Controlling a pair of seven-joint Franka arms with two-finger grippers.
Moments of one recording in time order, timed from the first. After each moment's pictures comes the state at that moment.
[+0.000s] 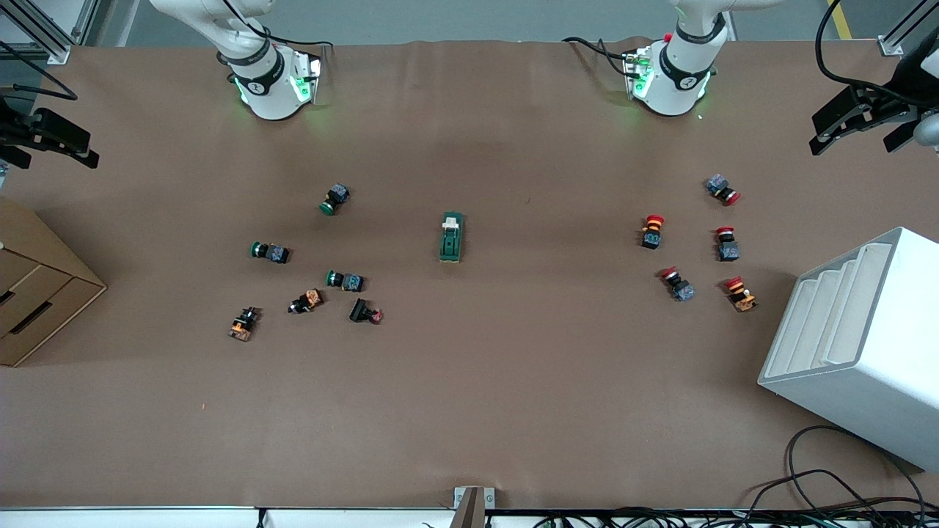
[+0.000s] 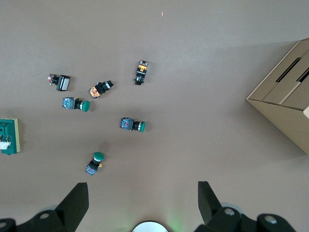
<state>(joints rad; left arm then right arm) 0.01 -0.07 -0.10 -1.47 0.01 1.43 -0.11 -0.01 -0.05 -0.03 -1.51 0.00 1.40 -0.04</state>
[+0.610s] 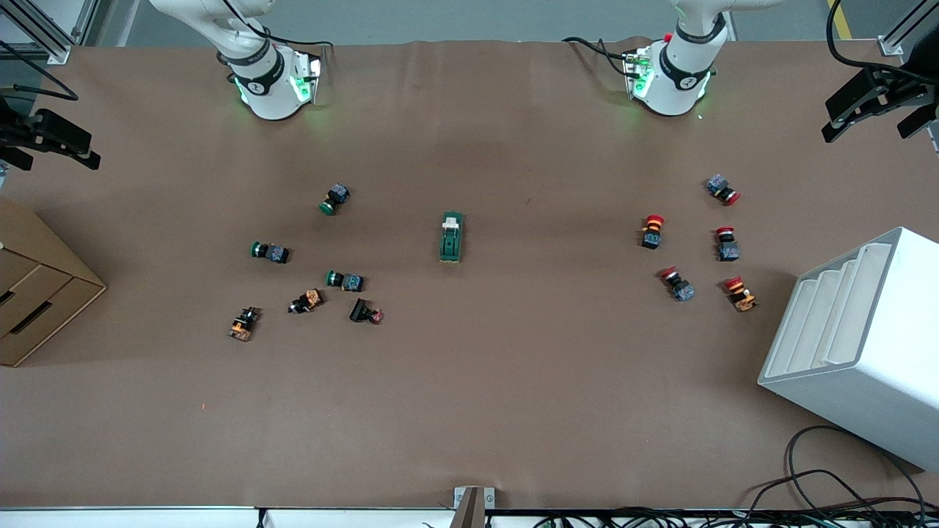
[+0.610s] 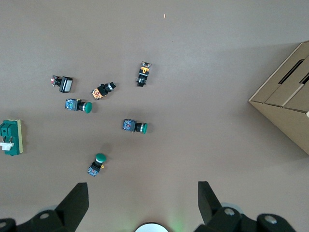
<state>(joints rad) 0.00 -0.10 -0.08 -1.48 0.01 1.42 -0.11 -0.01 -0.05 -0.03 -1.51 0.01 1.41 -0.04</state>
